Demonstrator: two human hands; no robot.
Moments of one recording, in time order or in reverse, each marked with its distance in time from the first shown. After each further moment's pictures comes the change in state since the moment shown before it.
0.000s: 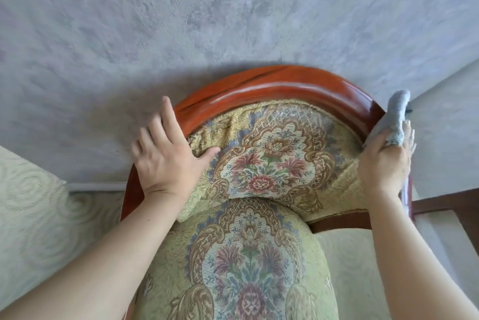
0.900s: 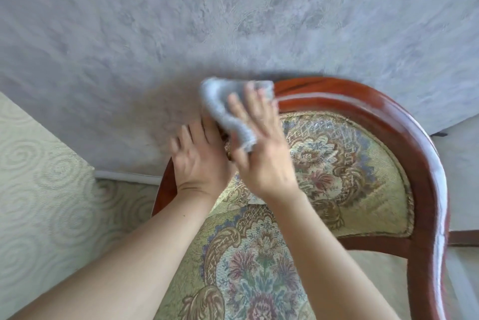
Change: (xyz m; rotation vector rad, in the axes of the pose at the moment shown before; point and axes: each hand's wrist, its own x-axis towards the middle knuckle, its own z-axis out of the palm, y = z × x) left_hand 0.000 0.007 -0.011 0.002 0.069 0.024; right_hand -0.129 -0.169 0.073 0.329 -0.425 -1.005
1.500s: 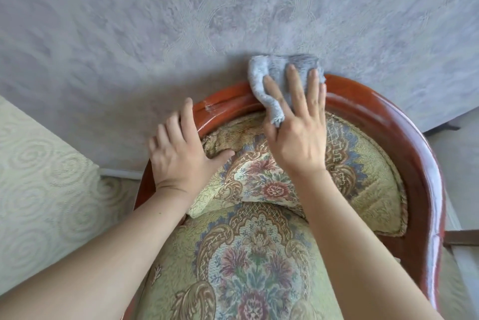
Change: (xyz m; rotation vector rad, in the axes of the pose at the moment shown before) left_hand 0.001 -0.003 0.005 -0.019 -0.084 -0.028; right_hand 0.001 0.077 -0.042 -0.387 0.056 0.091
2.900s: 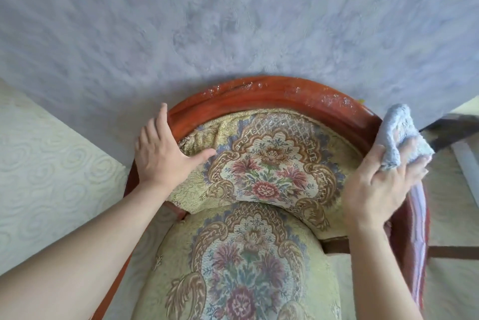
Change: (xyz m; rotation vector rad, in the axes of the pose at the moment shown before) left_hand 0.002 0.027 -0.028 -0.024 -0.129 -0.128; right_hand -0.096 0.115 -0.069 0.270 0.200 0.957
